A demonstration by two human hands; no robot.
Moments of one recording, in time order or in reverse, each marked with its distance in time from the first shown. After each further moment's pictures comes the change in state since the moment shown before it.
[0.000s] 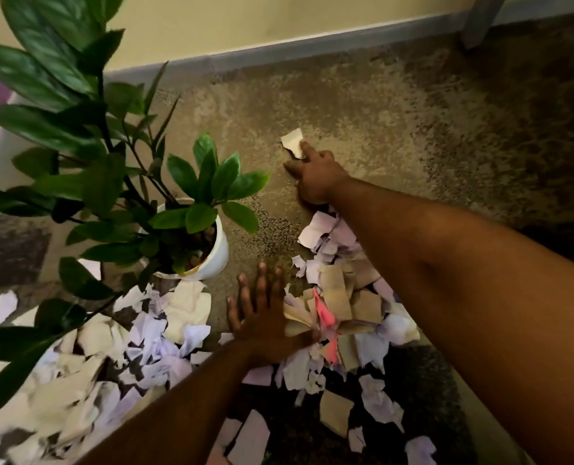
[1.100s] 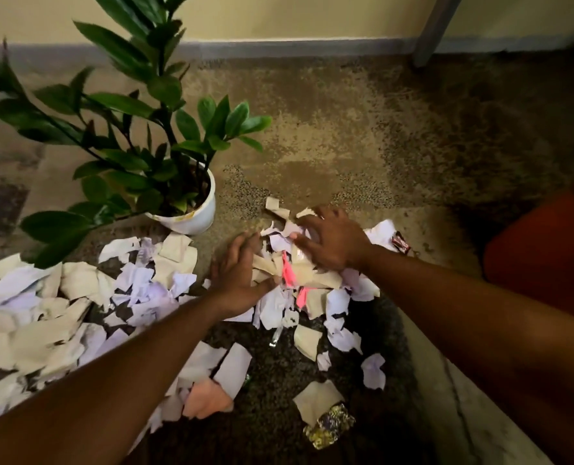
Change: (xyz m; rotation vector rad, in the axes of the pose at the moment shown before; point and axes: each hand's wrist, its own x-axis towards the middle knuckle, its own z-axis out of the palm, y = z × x) left_hand -0.024 -0.028 0.003 -0.248 0.239 0.231; right_hand -0.226 -0.010 0.025 0.076 0.028 -0.018
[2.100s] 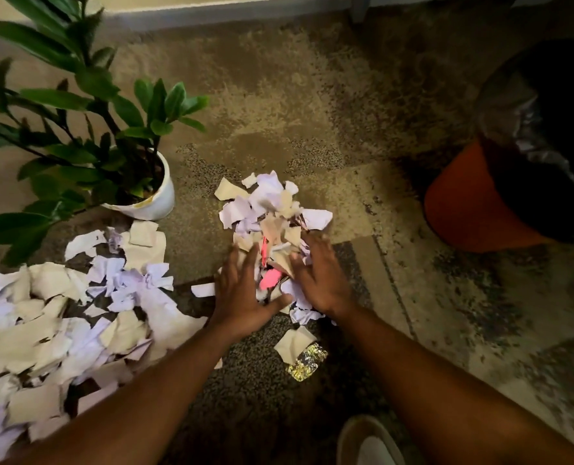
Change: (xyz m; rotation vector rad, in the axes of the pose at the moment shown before) left_hand -0.084 0.055 0.043 -0.040 -0.102 -0.011; right_hand -0.148 -0.027 0.066 0.537 0.273 0.361
